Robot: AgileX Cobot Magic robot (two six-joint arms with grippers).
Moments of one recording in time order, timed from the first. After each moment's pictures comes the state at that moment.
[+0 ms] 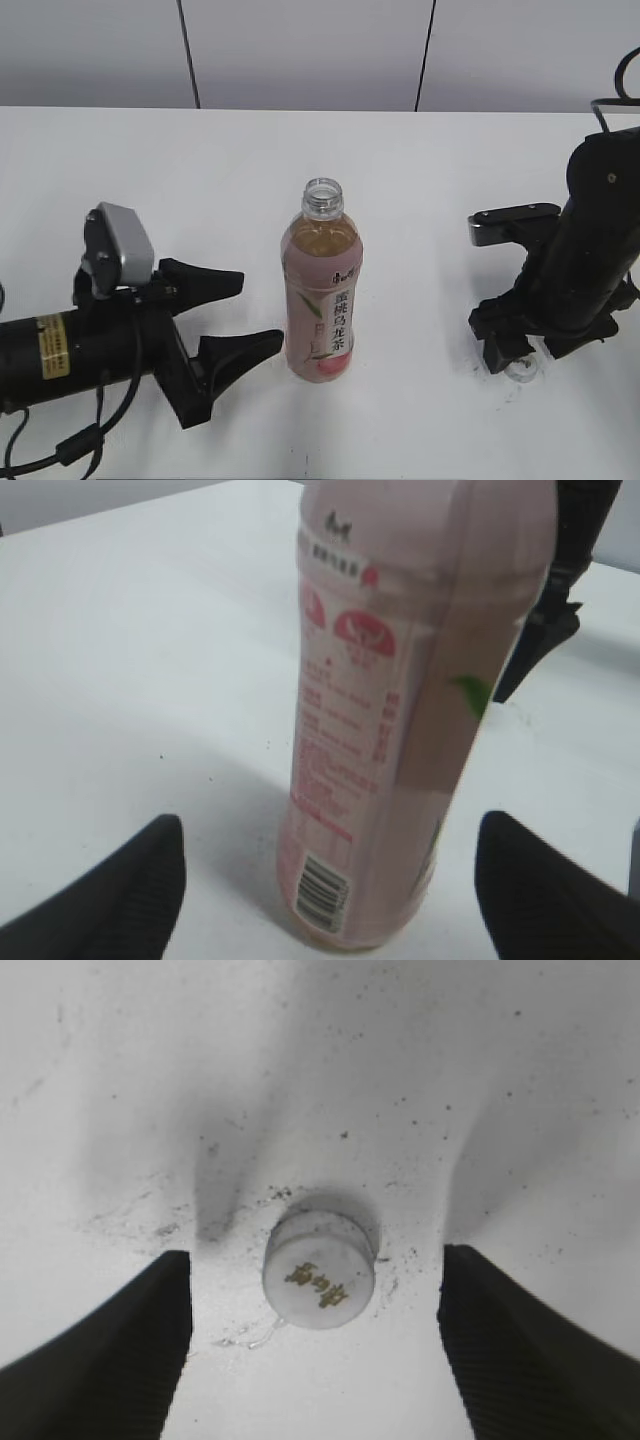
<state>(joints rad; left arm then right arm) -0.39 1.91 -0.35 0.74 -1.21 -0.18 0.34 1.83 -0.86 0.07 0.65 -0.02</state>
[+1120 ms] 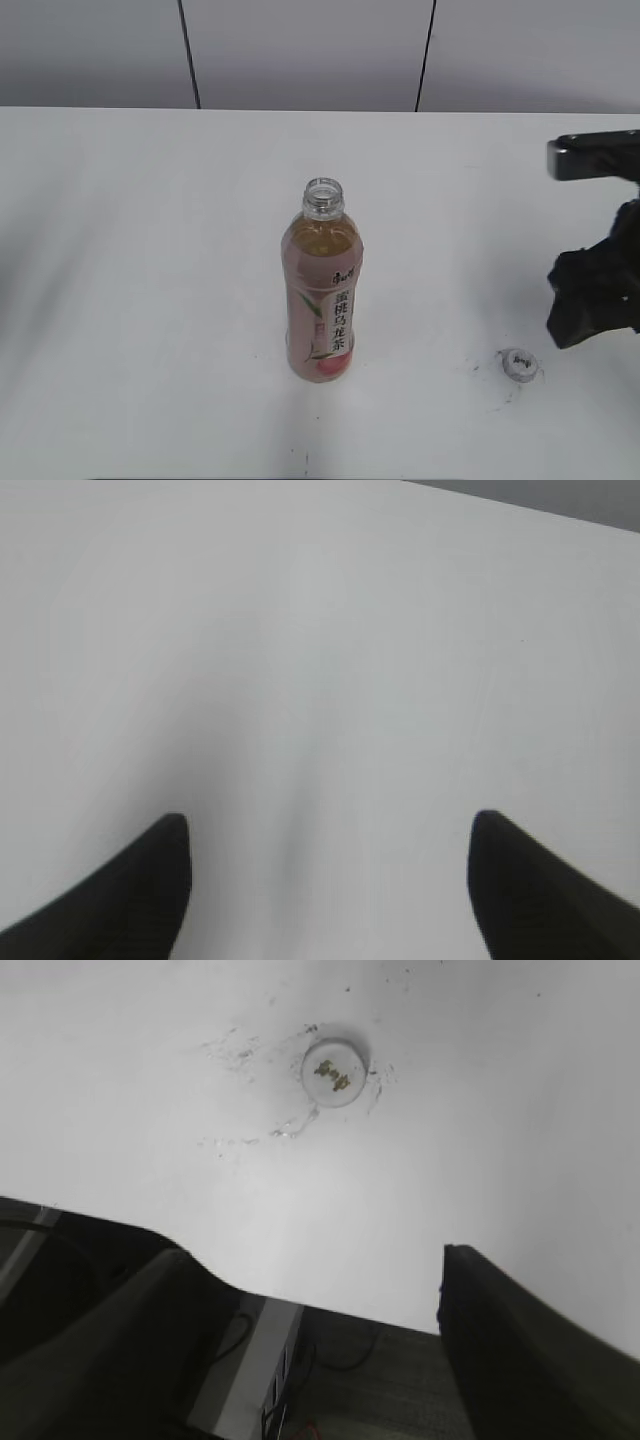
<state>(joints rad) -0.04 0.95 -0.62 0.07 0.44 -0.30 0.34 1.38 -0.86 0.10 0.99 -0.02</state>
